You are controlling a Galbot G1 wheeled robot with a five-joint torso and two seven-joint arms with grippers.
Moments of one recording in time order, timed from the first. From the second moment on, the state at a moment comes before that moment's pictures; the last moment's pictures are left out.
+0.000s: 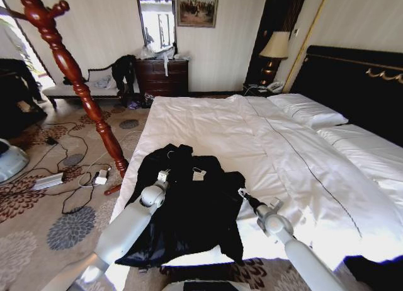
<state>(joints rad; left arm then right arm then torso) 0.75 -1.11 0.07 -1.51 -0.45 0.34 -0.14 -1.23 0.97 0.31 1.65 1.32 -0.14 0.16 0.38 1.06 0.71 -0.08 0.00</state>
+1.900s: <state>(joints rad) 0.70 -1.16 0.09 -1.41 -0.44 0.33 -0.14 -1.54 0.84 0.31 1.65 0.68 0.47 -1.10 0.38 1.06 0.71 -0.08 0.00</state>
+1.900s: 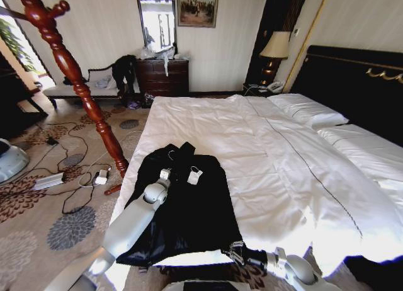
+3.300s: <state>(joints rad) 0.50 -1.11 0.27 -1.23 -0.36 0.23 -0.06 -1.55 0.90 0.63 1.73 0.92 0.49 -1.15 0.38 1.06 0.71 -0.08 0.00</state>
